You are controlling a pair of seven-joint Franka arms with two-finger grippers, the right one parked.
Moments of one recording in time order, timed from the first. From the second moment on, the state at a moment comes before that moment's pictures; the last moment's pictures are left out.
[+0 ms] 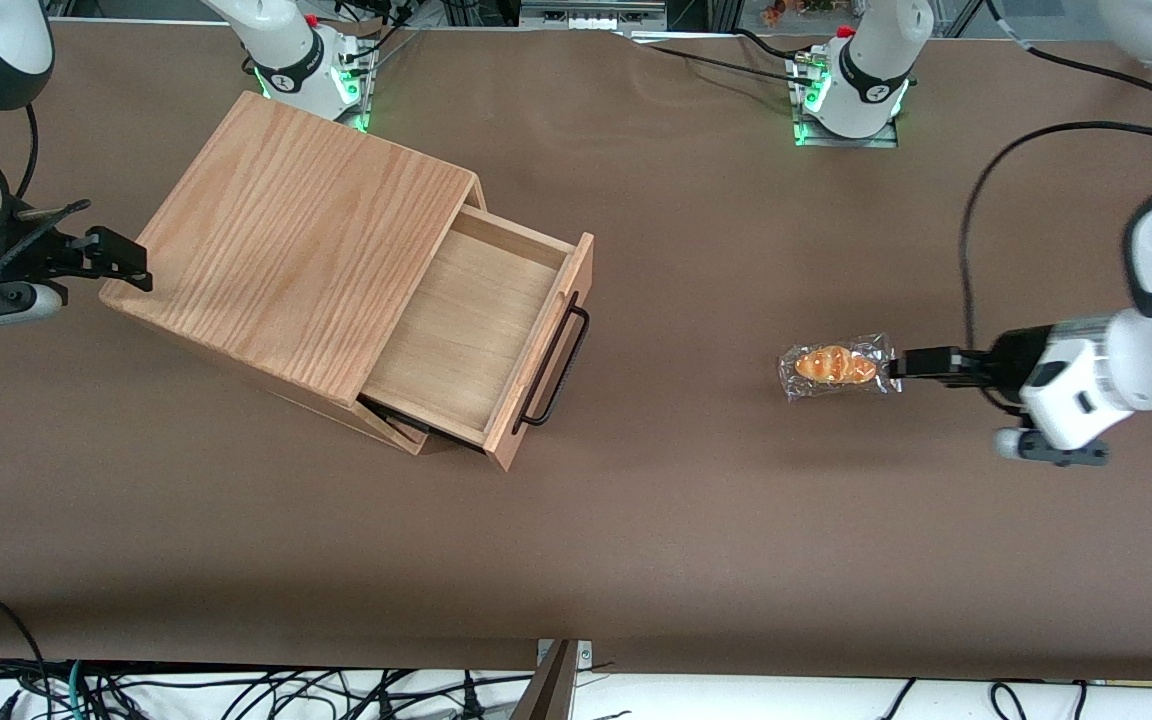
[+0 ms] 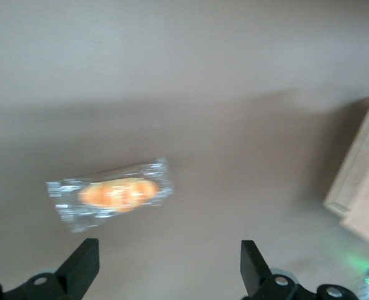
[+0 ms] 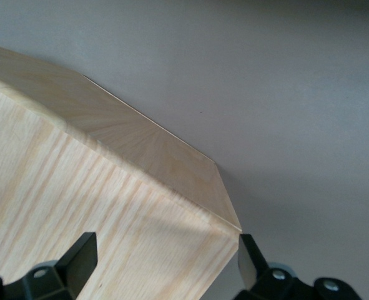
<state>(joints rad) 0.02 0.51 0.03 -1.22 -0.33 1.49 0.13</state>
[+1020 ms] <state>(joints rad) -0.07 0.01 0.03 -1.58 0.07 1.58 0.22</state>
